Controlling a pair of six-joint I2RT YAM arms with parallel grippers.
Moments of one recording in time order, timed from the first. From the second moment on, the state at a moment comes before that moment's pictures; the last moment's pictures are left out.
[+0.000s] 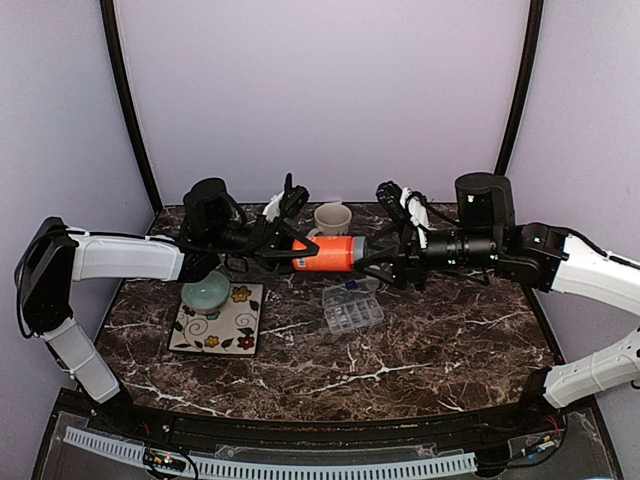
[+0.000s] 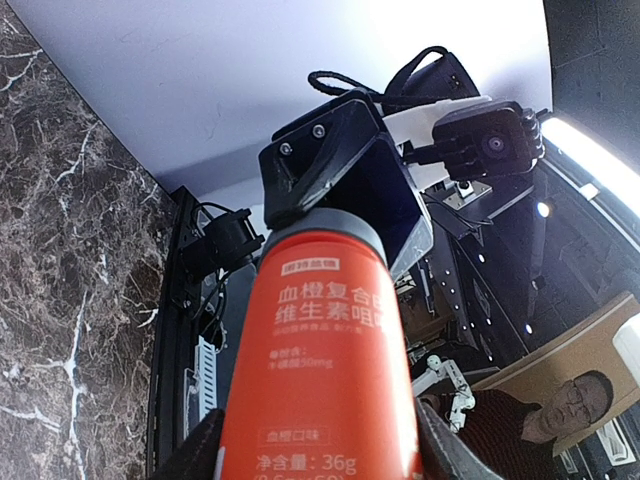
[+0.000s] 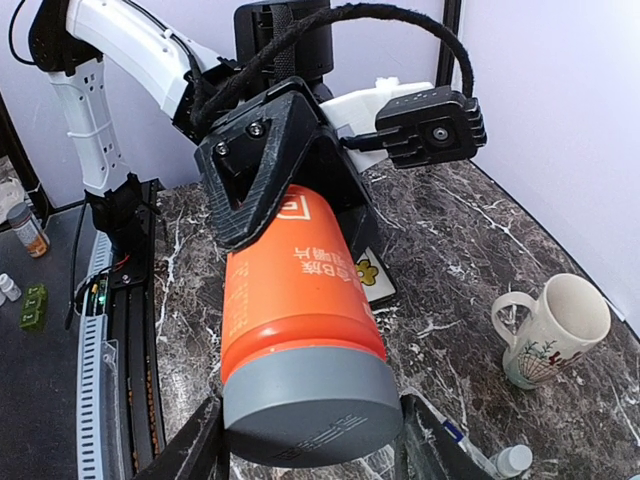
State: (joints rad) left arm -0.67 1.64 1.01 0.70 1.24 -1.14; right arm 0.89 1.15 1.02 -0.23 -0.35 -0.11
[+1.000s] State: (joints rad) left arm -0.65 1.59 1.02 0.49 1.27 -0.87; right arm 0.83 1.04 1.02 -0.33 -0.30 0.25
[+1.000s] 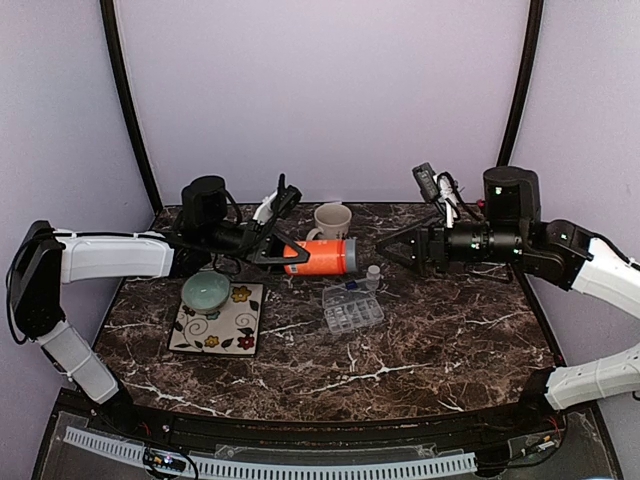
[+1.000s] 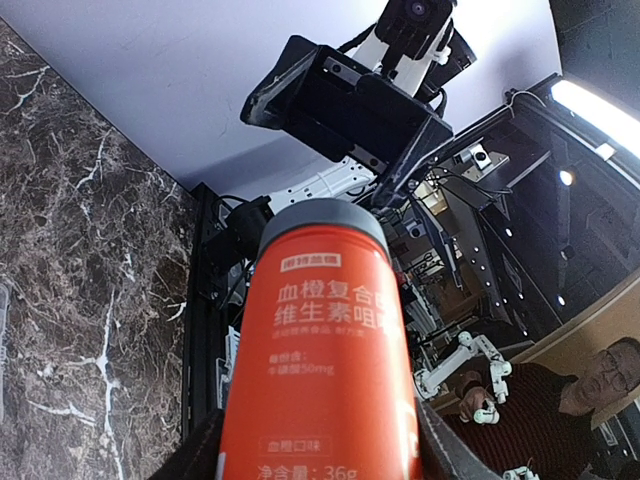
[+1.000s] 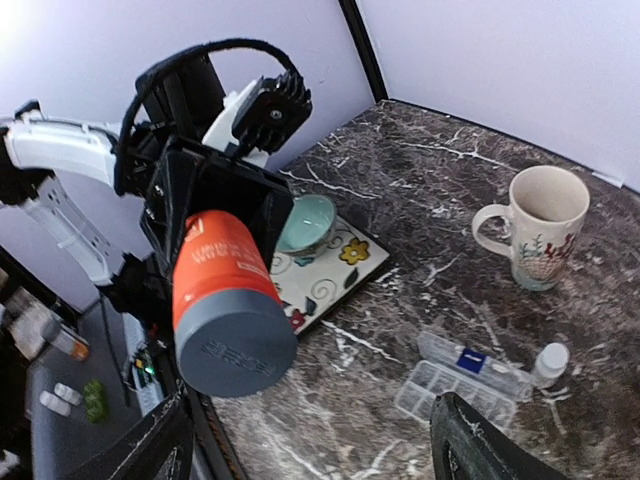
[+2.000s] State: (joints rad) left arm -0.65 1.59 1.03 0.48 1.24 -0.82; right arm 0.82 1.21 0.98 -0.06 -0.56 0.90
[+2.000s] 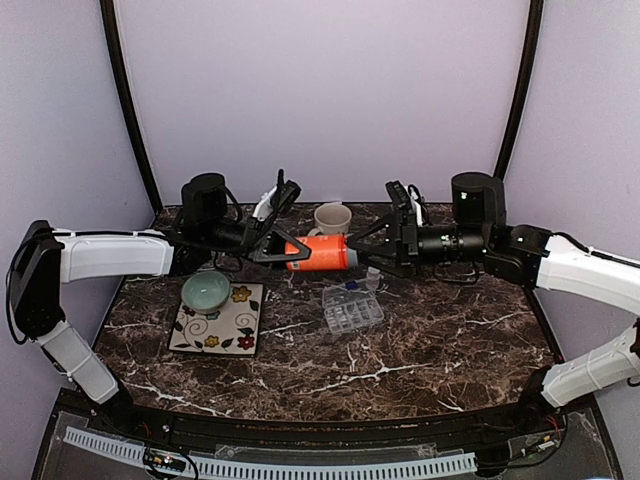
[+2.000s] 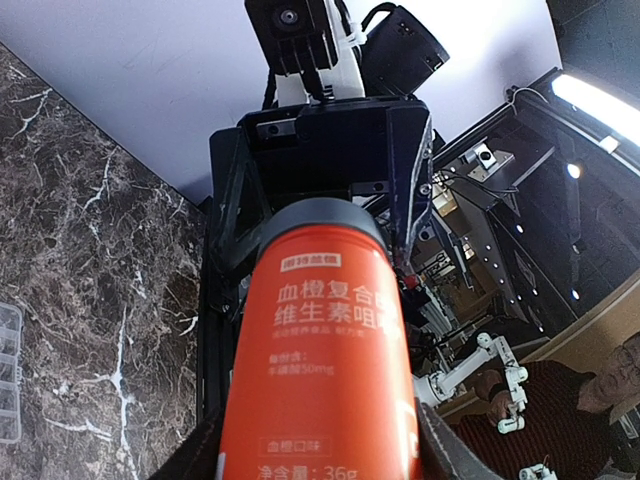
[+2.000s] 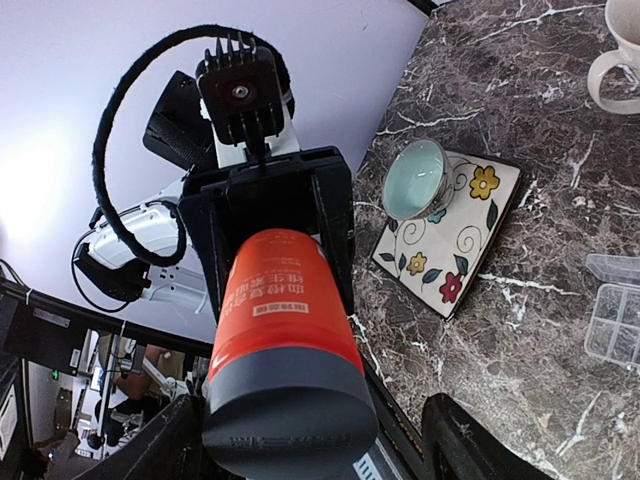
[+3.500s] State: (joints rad) left arm -0.67 1.74 1.03 0.99 1.27 -1.24; right arm 0.87 1.18 1.13 -0.31 -0.37 -0.03
